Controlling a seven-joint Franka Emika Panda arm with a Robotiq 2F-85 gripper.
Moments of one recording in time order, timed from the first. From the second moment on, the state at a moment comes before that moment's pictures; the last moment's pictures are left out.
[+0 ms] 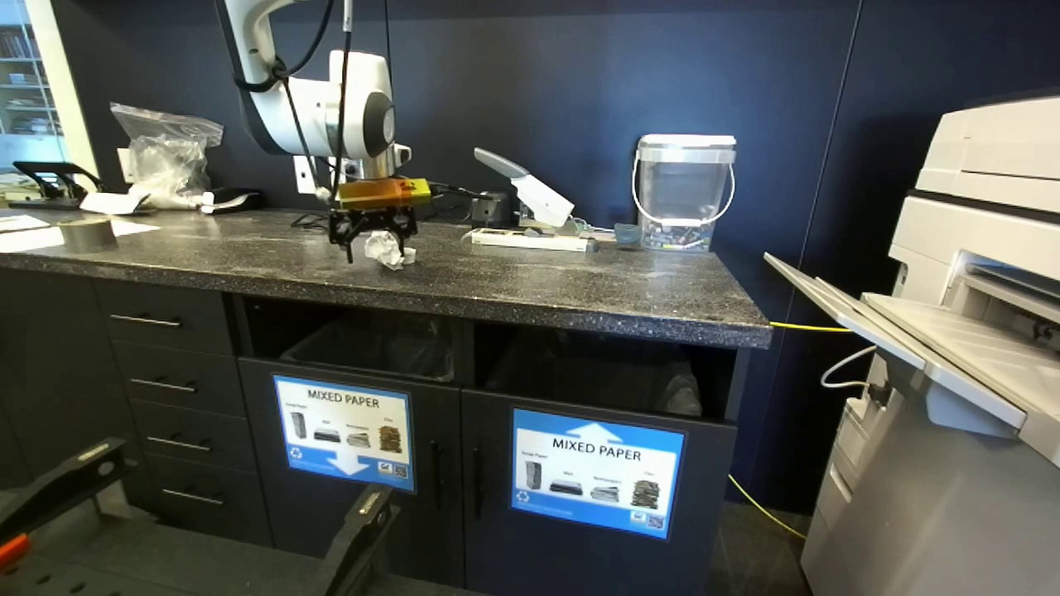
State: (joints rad) arm 0.09 0.83 0.20 -1.58 -0.16 2.69 -0.39
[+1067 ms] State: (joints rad) arm 0.11 0.86 0.17 -1.53 -0.17 2.67 -0.39
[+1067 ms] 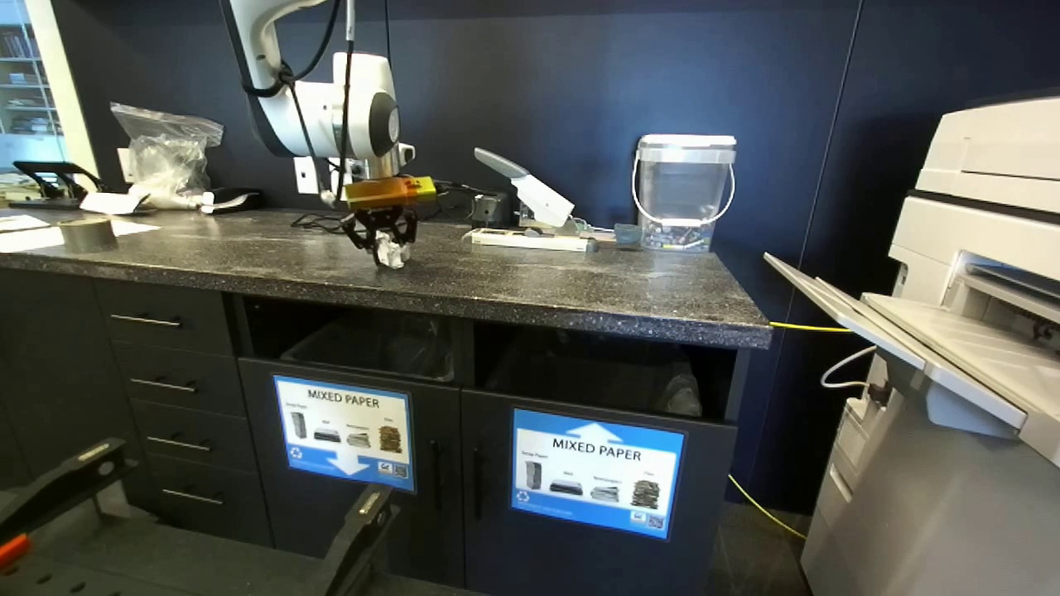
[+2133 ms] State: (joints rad) arm 0.08 0.78 0.06 -1.64 -0.27 2.57 -0.40
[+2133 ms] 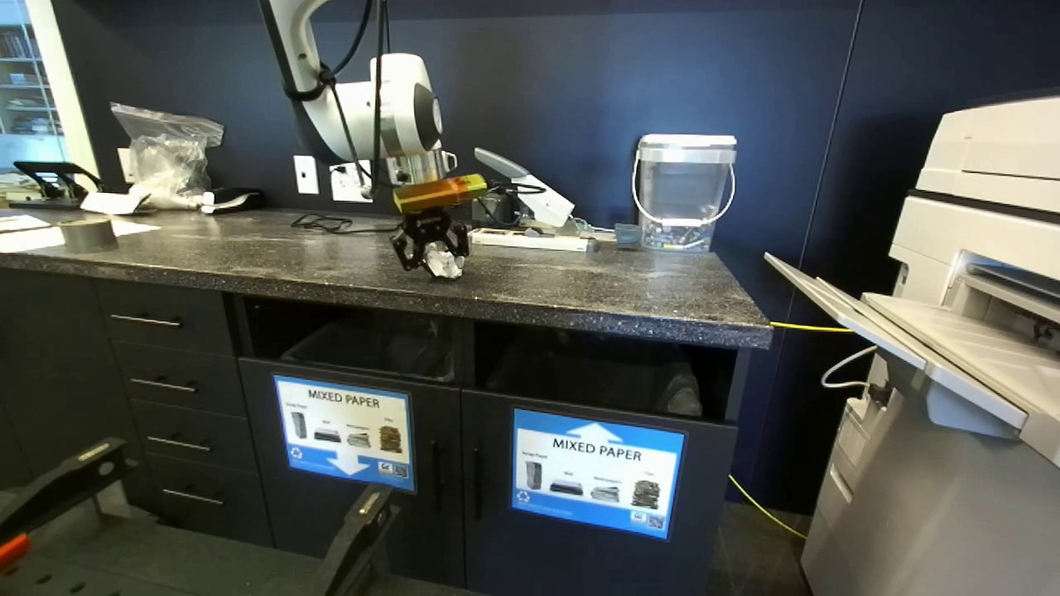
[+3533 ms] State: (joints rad) arm -0.24 0.66 0.00 -2.01 -0.17 2.76 -0.40
